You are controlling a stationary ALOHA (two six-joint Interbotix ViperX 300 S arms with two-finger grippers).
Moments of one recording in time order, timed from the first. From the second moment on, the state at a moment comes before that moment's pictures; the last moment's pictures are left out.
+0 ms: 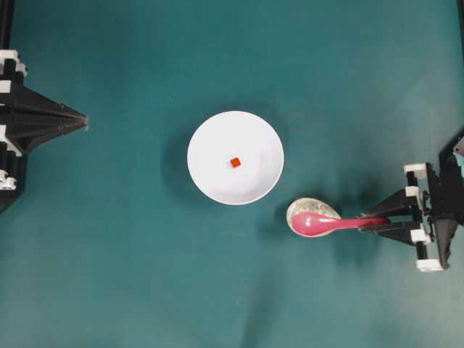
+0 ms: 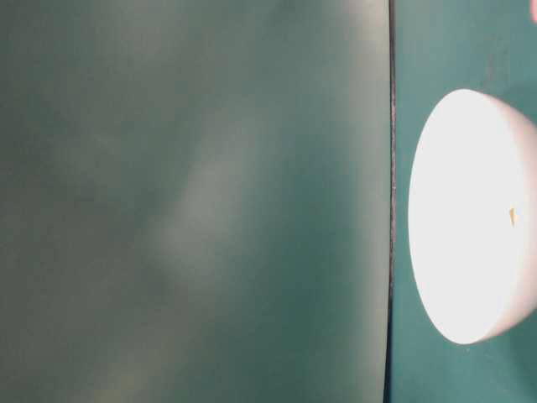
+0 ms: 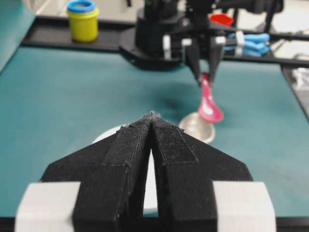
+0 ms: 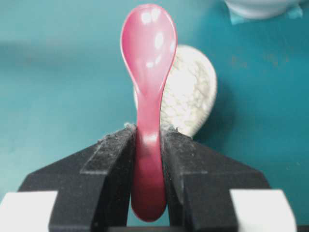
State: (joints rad) left arm 0.03 -1.01 1.15 0.01 -0.16 -0.05; right arm 0.74 -0.25 1.36 0.88 -0.89 -0.16
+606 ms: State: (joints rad) left arm 0.03 -1.01 1.15 0.01 -0.14 -0.05; right arm 0.39 -0.67 1.29 0.88 -0.46 -0.43
